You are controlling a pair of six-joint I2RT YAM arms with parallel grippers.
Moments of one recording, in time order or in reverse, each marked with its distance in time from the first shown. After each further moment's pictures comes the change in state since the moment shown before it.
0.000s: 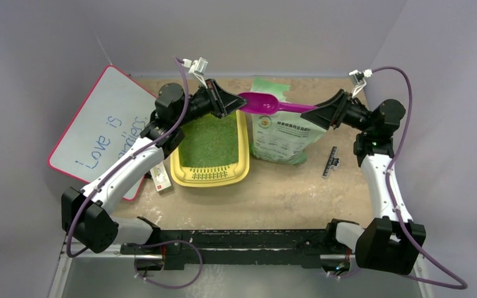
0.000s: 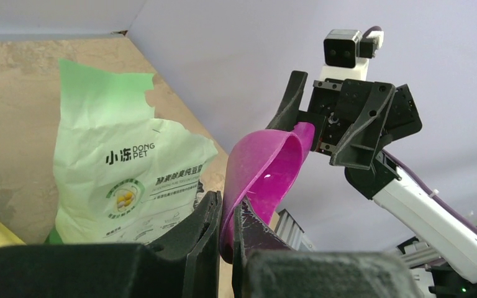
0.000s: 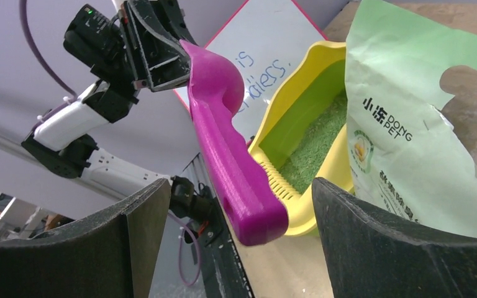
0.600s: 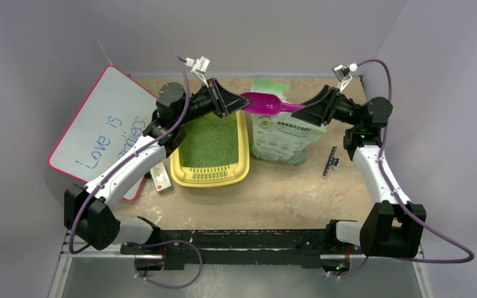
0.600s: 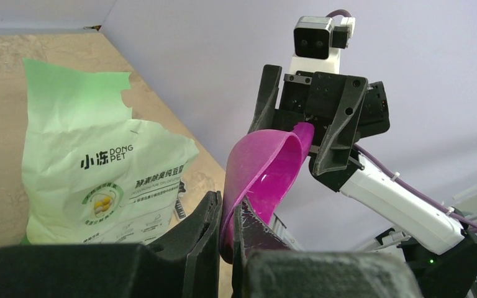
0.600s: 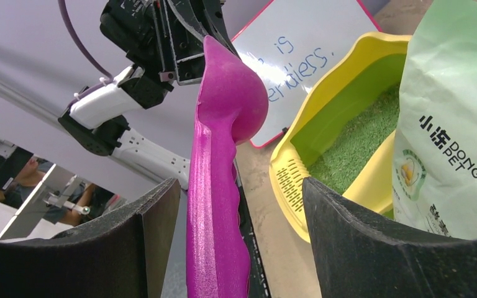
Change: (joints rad) left arm 0.002 0.031 0.000 0.072 0.069 -0.068; right arm 0.116 0.114 0.018 0.273 -0.036 0.193
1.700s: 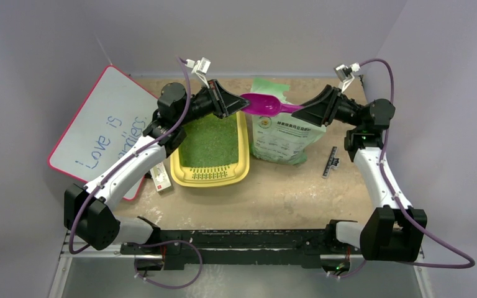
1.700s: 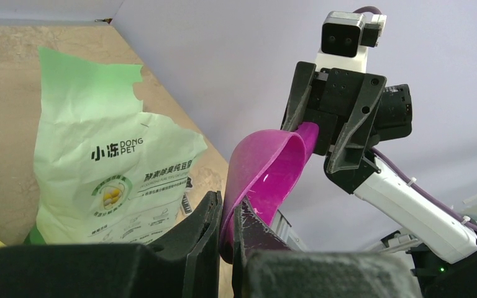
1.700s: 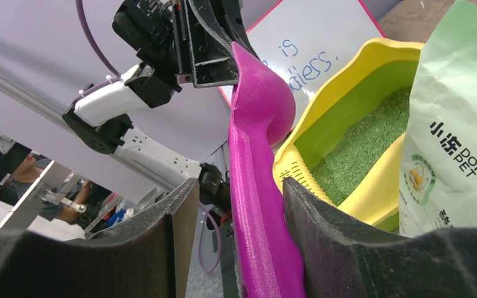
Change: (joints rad) left arm 0.000 -0.001 0.000 -0.040 -0.022 0.024; right arm 0.000 -0.026 0.003 0.020 0.000 0.020
